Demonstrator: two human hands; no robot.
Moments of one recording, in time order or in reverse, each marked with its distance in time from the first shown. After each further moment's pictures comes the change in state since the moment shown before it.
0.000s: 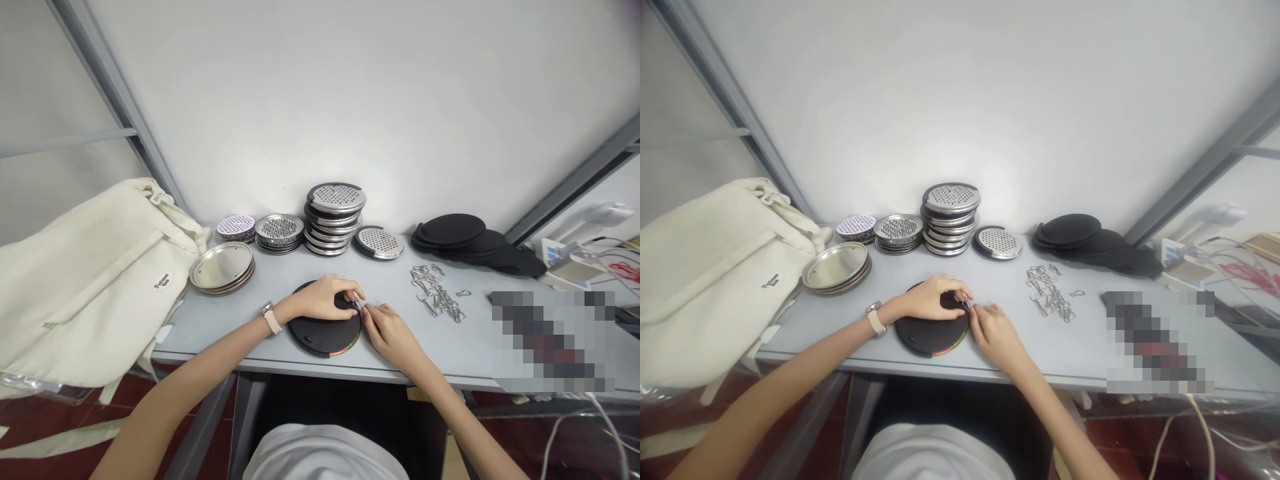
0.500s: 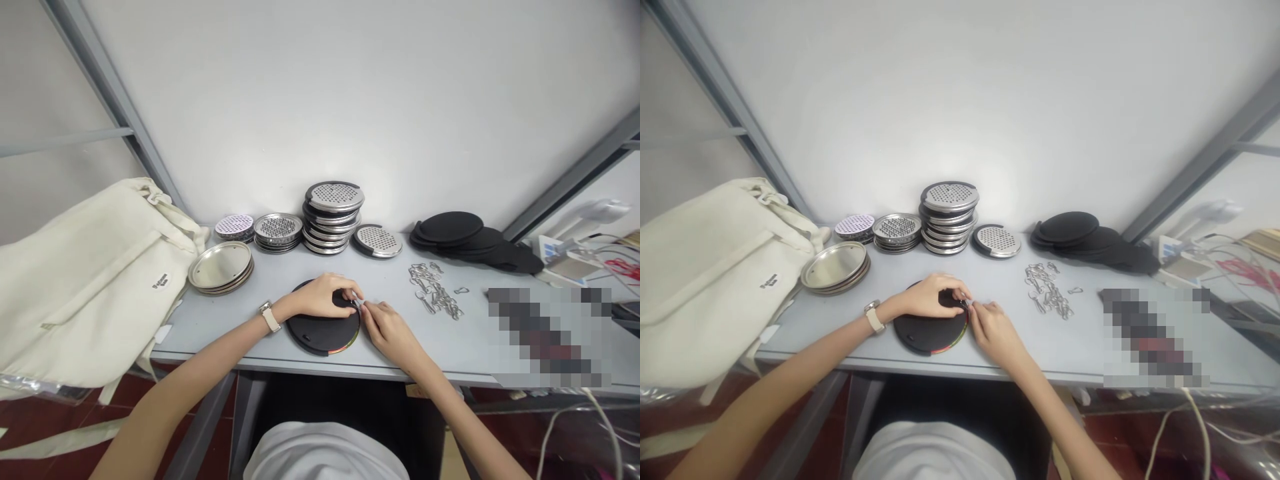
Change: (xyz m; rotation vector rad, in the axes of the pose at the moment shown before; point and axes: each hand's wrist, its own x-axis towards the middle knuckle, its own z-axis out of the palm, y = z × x) left_hand 0.000 0.001 -0.002 -0.034 -0.010 -0.023; right_hand 0.001 -0.001 -0.002 0.039 0.000 0.008
